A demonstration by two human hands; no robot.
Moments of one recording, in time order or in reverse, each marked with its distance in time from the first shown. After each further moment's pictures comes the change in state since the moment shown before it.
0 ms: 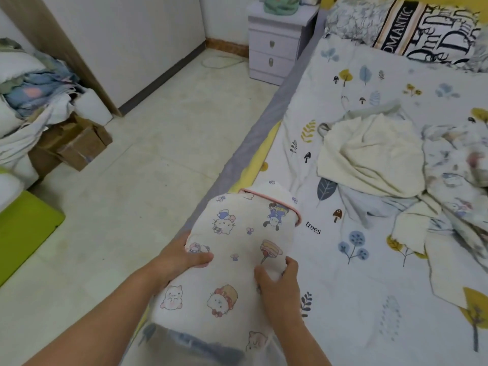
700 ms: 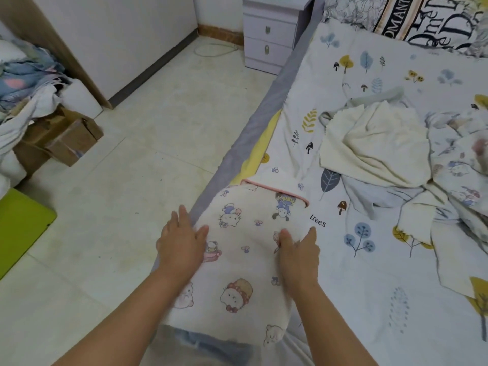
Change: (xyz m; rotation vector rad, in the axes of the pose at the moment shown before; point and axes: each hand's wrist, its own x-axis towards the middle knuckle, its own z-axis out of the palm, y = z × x) left_hand 0.012 0.013 0.022 0.679 0.471 0.066; right_hand 0.040 -0.029 -0.002 -0.128 0.159 0.043
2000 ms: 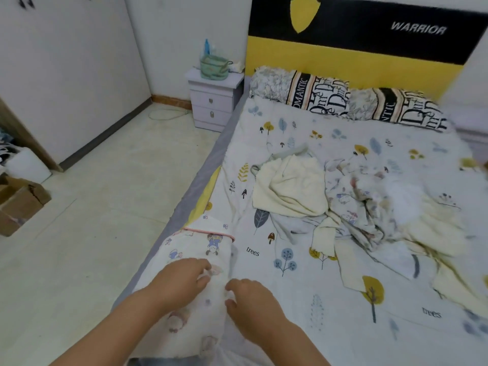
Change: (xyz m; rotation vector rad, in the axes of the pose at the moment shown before) left_hand -0.084 0.099 -0.051 0.340 -0.277 0.685; right_hand -0.097 -0.030 -0.114 -0.892 -0.336 -0.553
